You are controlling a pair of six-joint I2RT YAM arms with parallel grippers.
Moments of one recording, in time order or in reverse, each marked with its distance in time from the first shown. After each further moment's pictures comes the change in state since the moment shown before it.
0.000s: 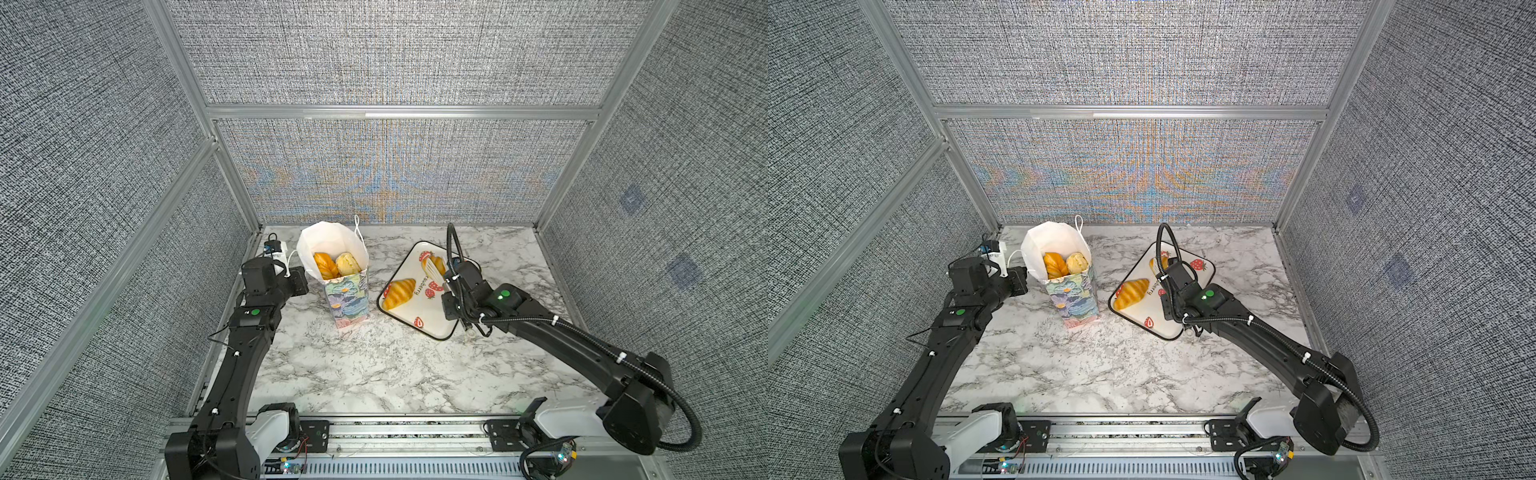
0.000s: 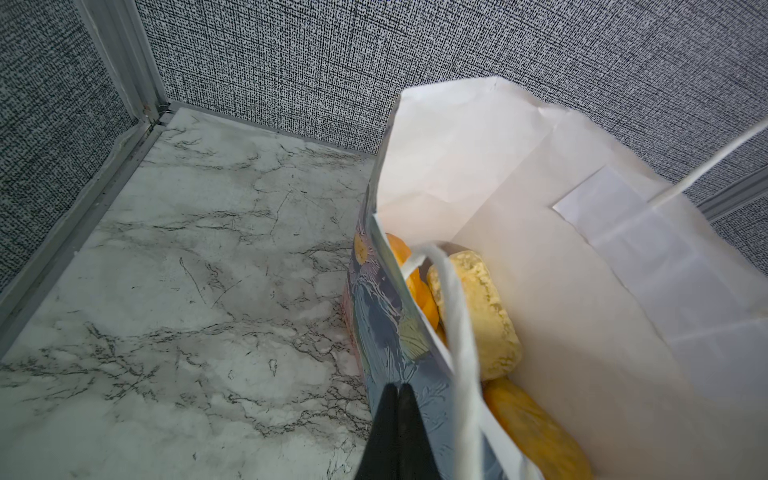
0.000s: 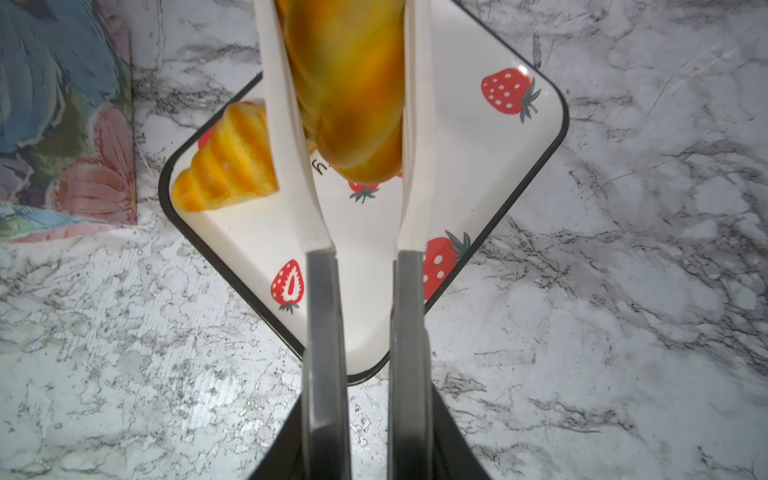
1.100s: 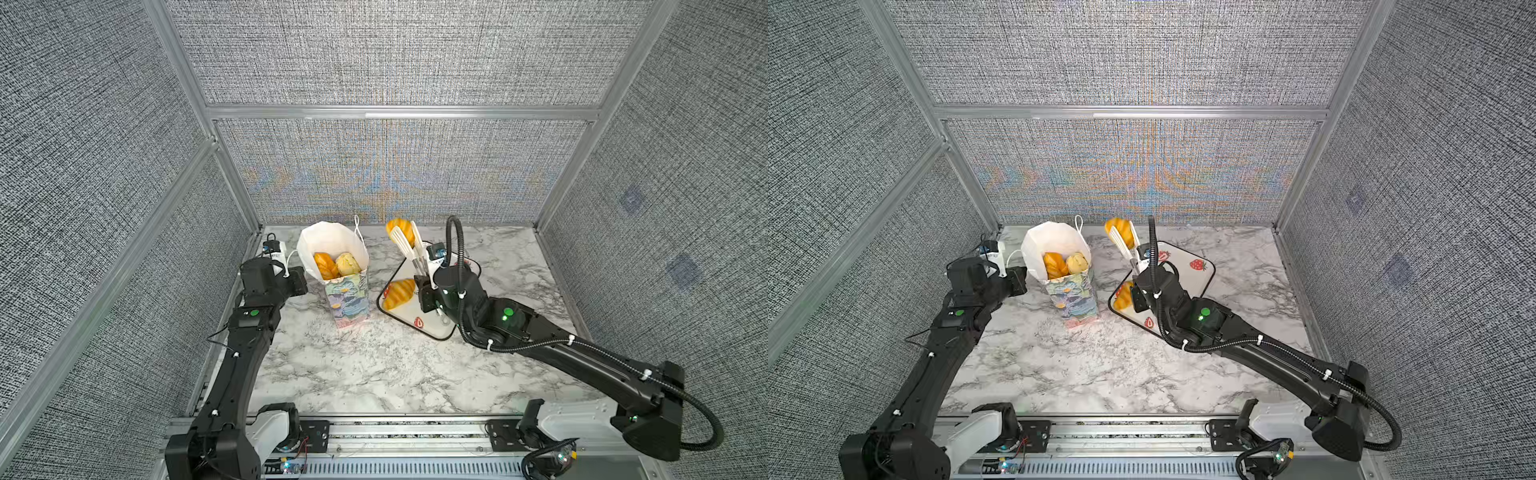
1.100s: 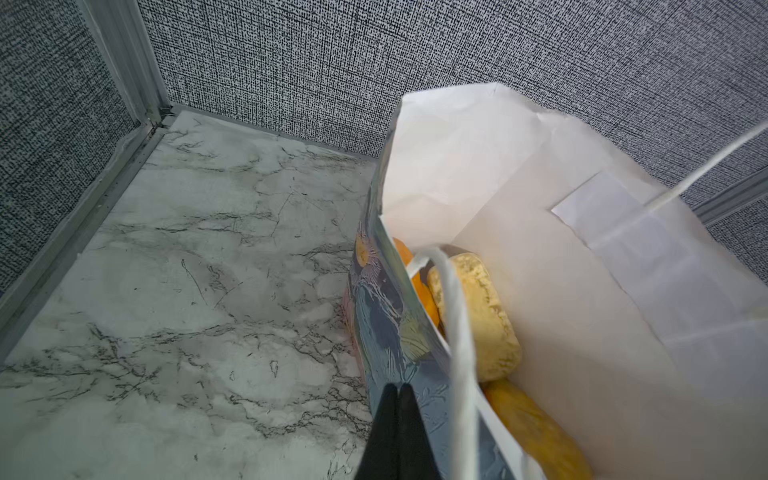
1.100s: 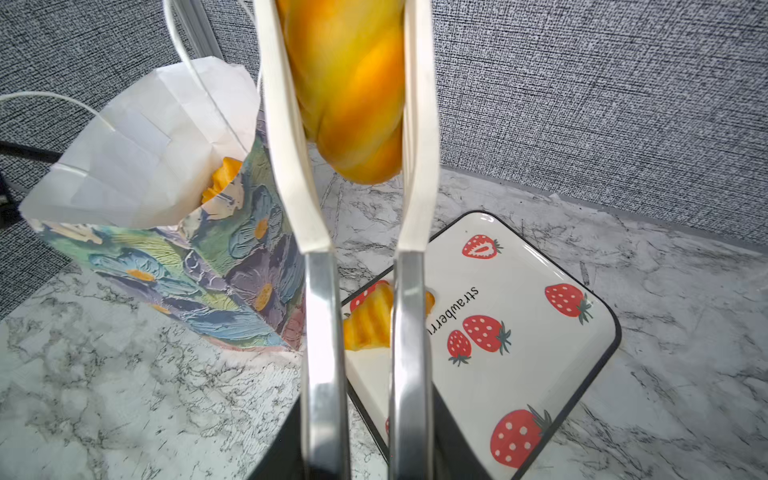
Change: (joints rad) left arm 0.008 -0.006 -0.004 0.001 0.007 0.000; right arm 0.267 -0.049 0.073 0.360 0.152 -0.109
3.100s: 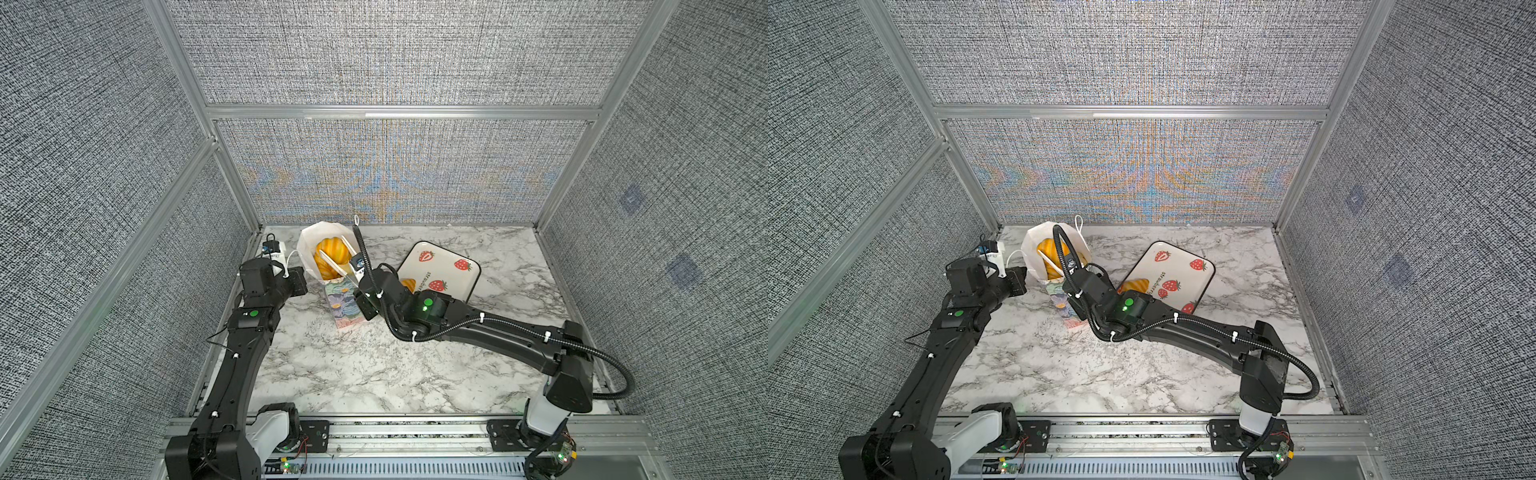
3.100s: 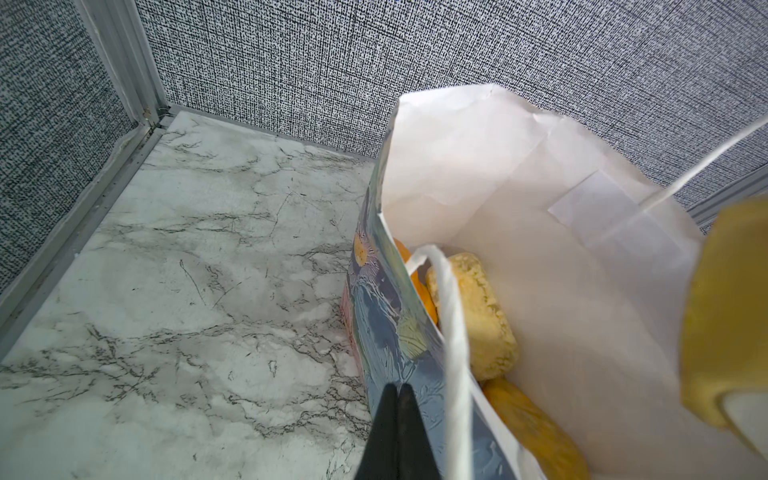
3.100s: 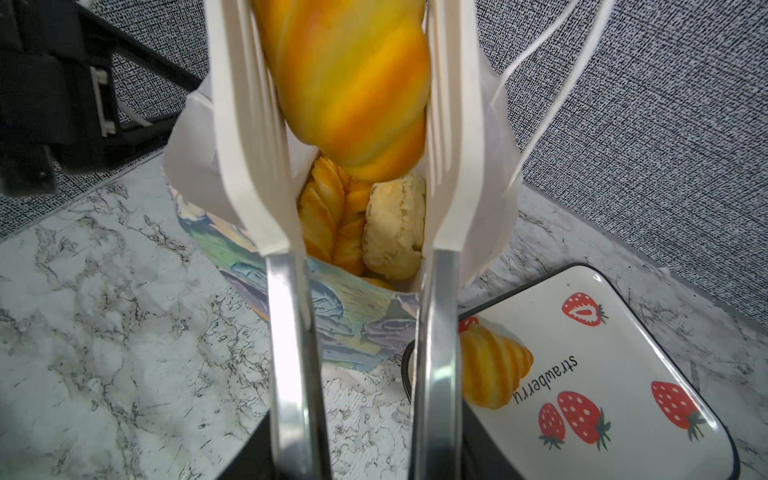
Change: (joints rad) left arm 0.003 -0.006 0.000 0.000 0.013 0.000; right arm 0.150 0.455 0.376 -0.045 -0.003 -0.113
